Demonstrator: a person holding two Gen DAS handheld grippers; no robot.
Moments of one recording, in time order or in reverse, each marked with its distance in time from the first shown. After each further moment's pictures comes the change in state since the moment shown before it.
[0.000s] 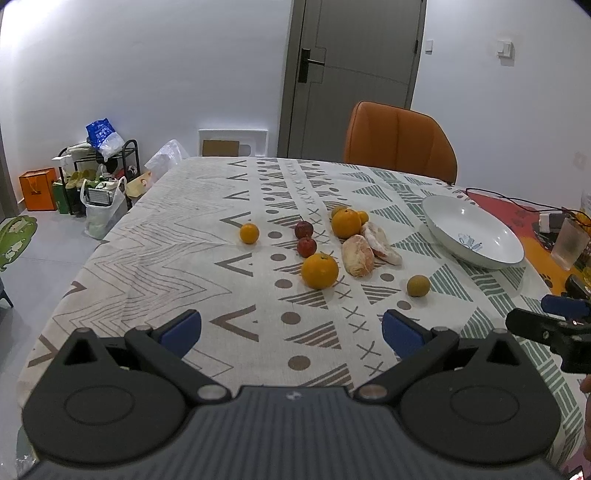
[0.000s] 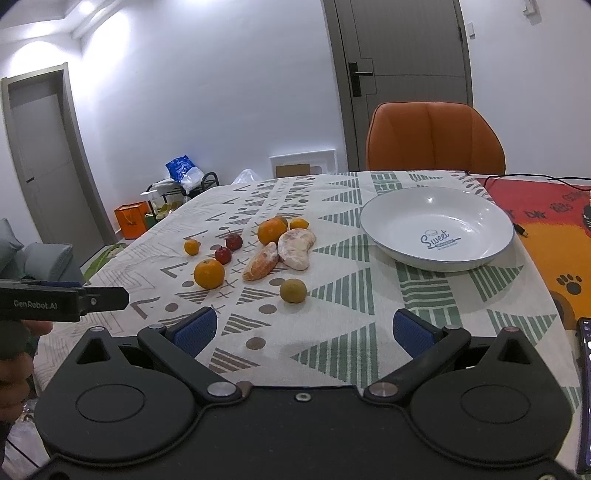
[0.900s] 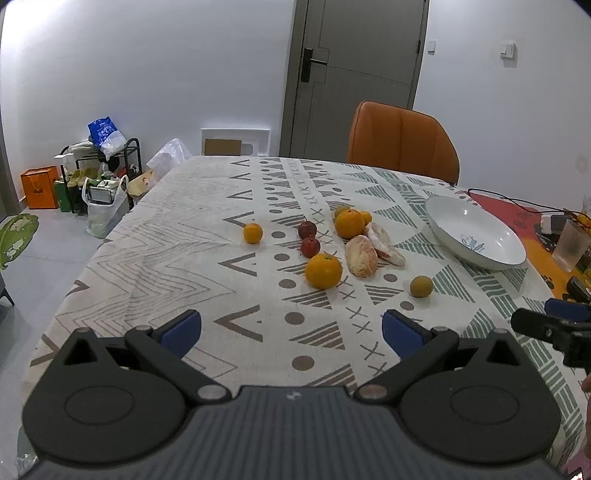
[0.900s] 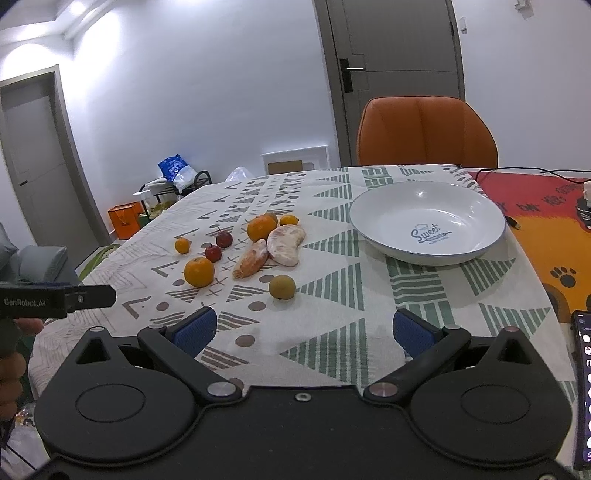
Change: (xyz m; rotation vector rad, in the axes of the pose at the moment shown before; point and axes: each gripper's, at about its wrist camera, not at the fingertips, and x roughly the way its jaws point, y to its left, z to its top) left arm 0.000 0.002 0.001 -0.003 0.003 0.004; right arm 0.001 -0.007 0.000 0.025 0.005 -0.018
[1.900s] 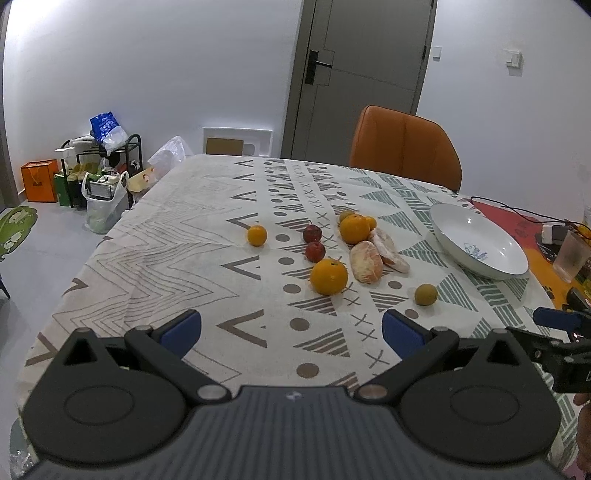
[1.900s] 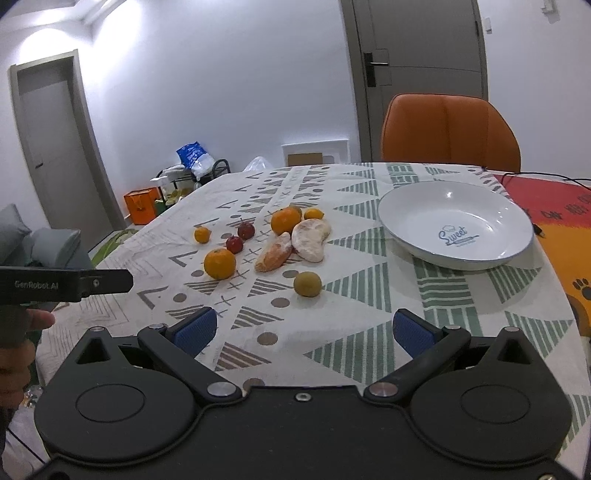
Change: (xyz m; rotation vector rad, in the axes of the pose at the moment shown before) left arm 0.008 0.008 0.002 -0.034 -0.005 -0.009; right arm 0.014 0.015 0.003 -0.062 0.037 0.055
